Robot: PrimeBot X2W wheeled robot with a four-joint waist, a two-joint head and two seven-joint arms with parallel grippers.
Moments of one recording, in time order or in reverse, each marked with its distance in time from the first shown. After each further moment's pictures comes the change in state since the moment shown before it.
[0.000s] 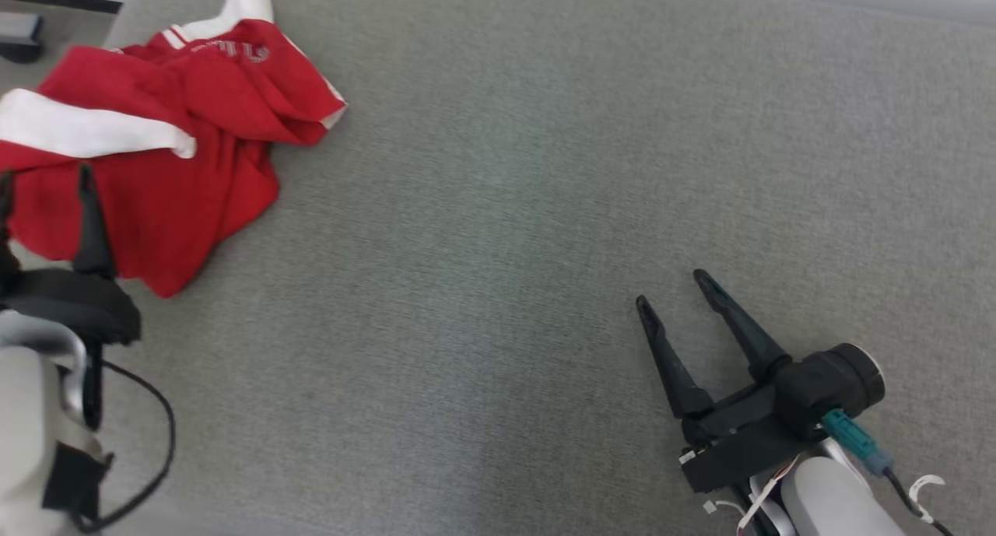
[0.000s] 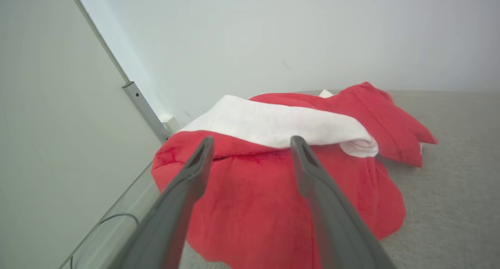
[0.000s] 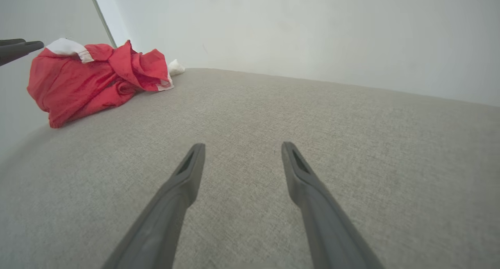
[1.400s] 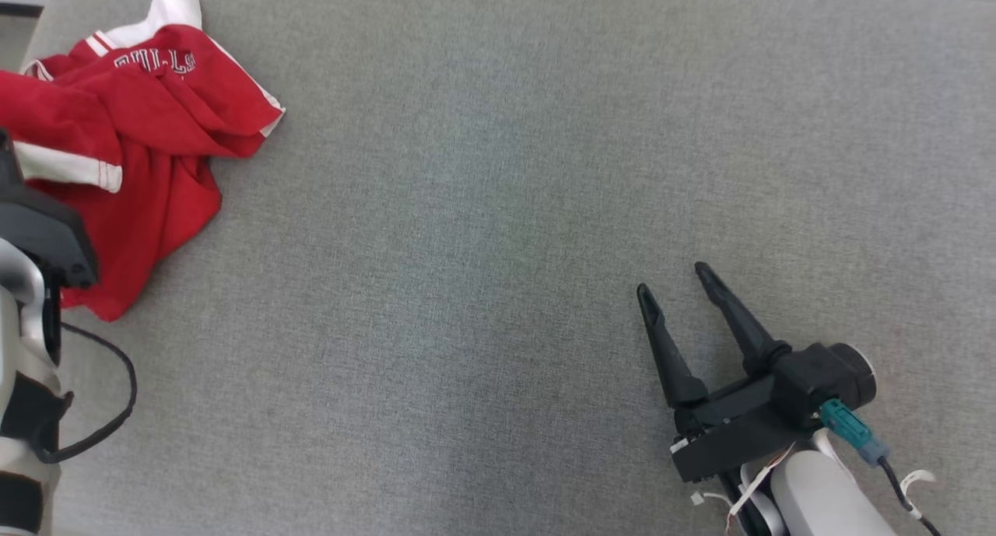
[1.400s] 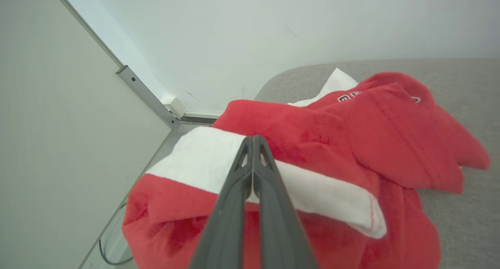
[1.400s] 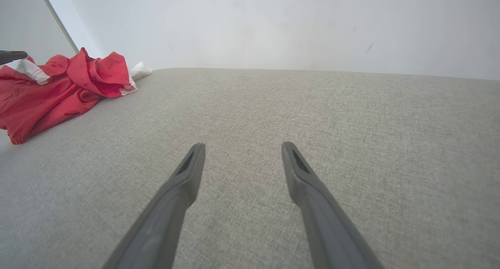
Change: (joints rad) left arm -0.216 0.078 -0.087 0.225 0.014 0.094 0.167; right arm -0.020 0.044 -0.035 0.027 0.024 0.000 0.000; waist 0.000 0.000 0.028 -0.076
